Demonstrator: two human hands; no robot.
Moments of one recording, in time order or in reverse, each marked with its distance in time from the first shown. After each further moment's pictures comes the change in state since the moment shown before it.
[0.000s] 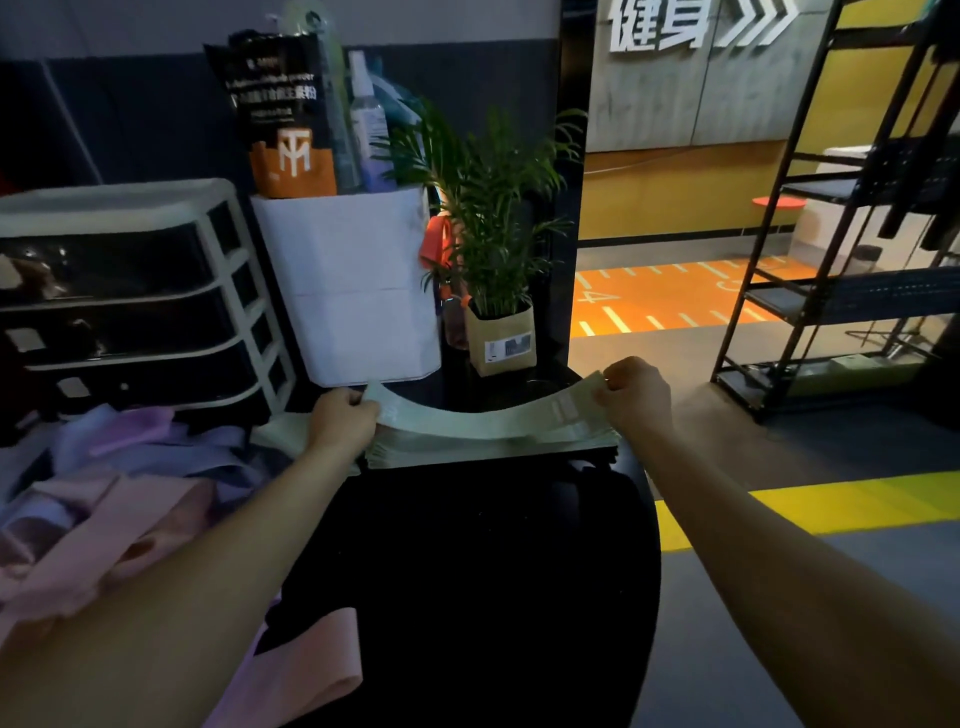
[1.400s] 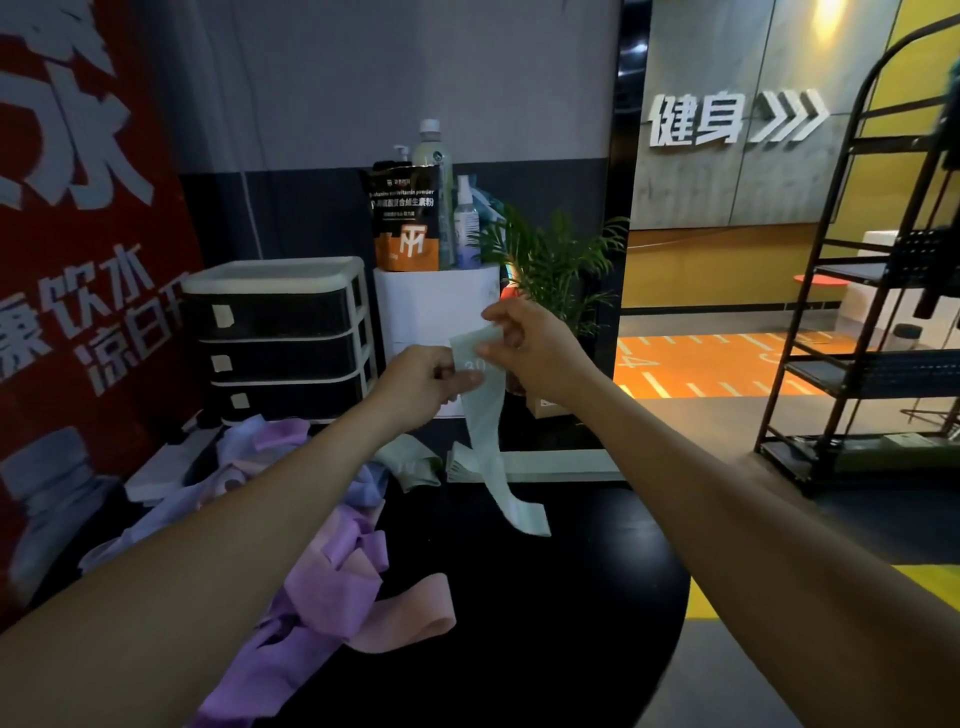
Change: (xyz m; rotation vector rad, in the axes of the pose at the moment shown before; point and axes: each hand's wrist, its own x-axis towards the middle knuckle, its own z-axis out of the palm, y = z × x) left_hand -0.095 0.082 -0.117 0.011 -0.236 0.546; right_hand -0.120 -0.201 -0.017 0.092 -0.265 -0.737
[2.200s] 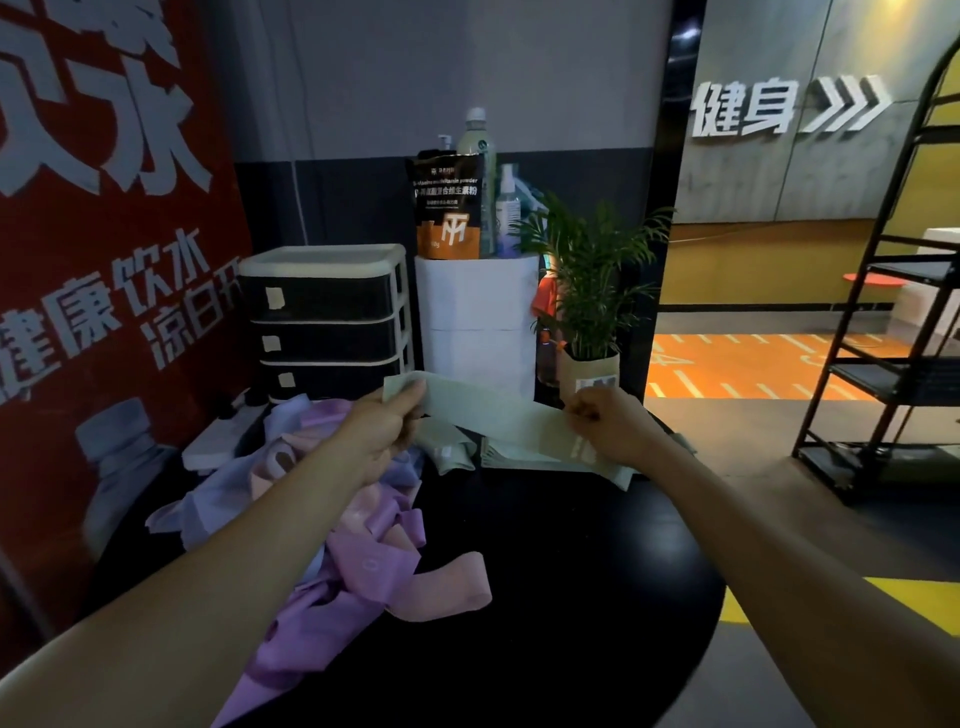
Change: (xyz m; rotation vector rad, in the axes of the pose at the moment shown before) left_hand -0.045 -0.060 -0.019 -0.731 0.272 -0.521; right_hand -0.055 0.054 0.012 -0.182 -0.253 0.265
